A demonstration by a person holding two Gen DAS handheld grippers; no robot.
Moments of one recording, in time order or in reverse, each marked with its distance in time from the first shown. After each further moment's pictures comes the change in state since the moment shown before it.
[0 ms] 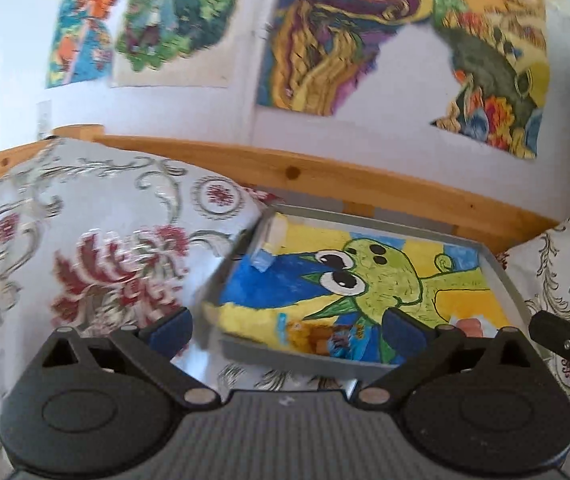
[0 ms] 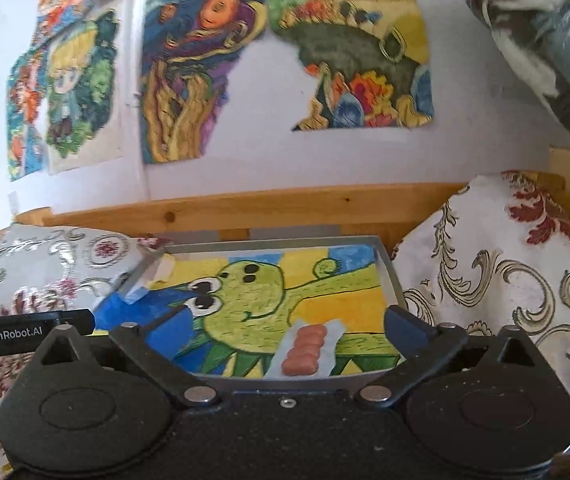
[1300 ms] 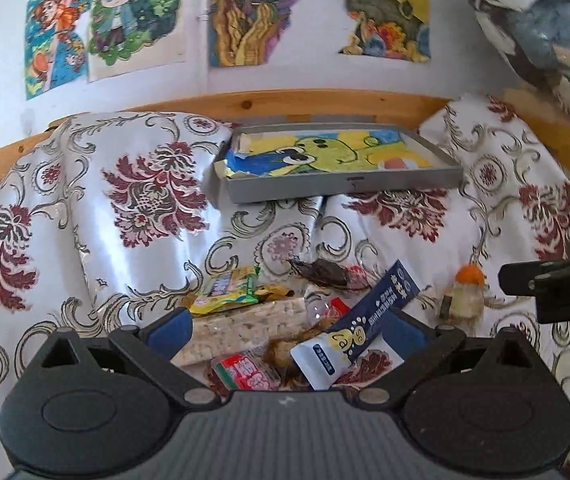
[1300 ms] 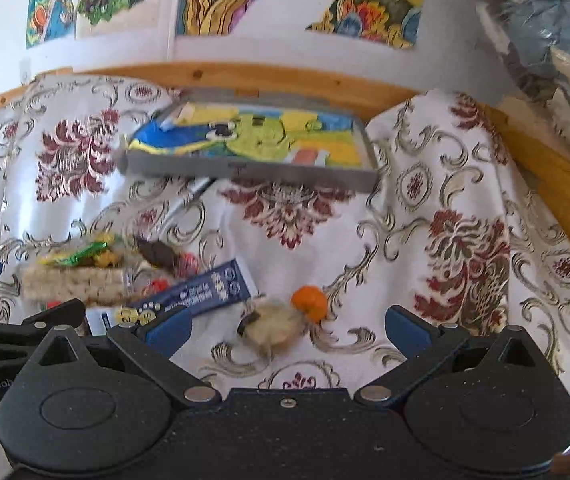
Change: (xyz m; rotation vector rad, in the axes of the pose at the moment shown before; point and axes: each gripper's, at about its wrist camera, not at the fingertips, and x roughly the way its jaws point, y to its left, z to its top) left arm -0.140 0.036 -0.132 0.276 0.093 -0.114; right arm -0.148 0.061 -0.092 -0.141 0.330 -0.157
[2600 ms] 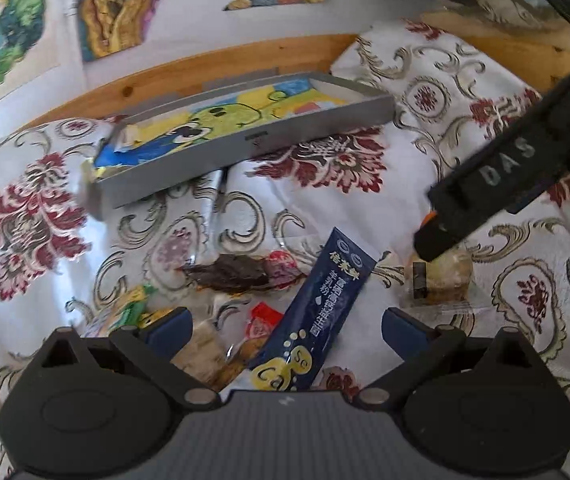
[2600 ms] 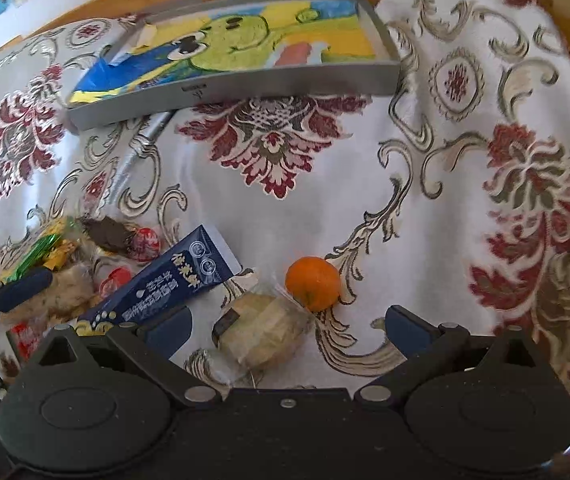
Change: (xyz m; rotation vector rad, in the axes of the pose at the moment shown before) left arm 0.092 -0.046 -0.003 0.265 0.062 -0.174; right arm 0.118 -0.035 0.030 0.145 0.330 0.119
